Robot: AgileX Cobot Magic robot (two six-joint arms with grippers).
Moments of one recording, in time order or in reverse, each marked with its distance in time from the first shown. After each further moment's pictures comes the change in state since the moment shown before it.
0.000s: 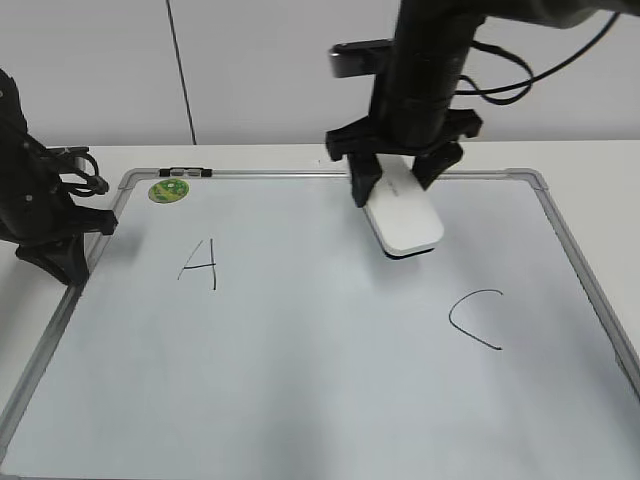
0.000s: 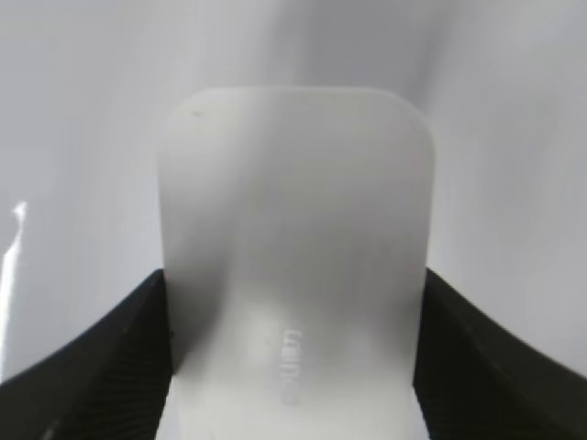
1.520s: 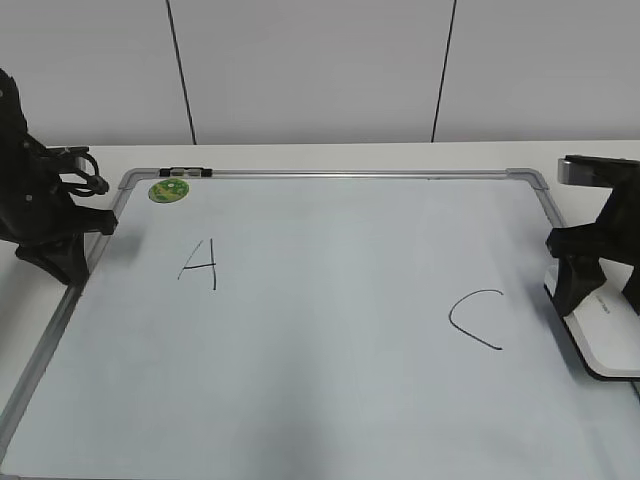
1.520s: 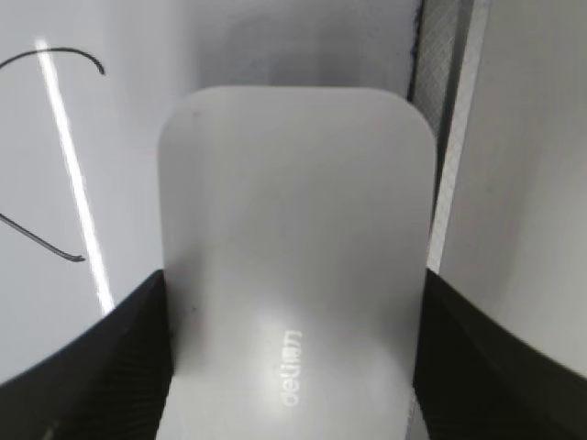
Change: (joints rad) left arm 0.000 0.000 0.000 0.000 0.001 0.000; right arm -0.450 -0.223 0.650 0.134 -0.180 -0.224
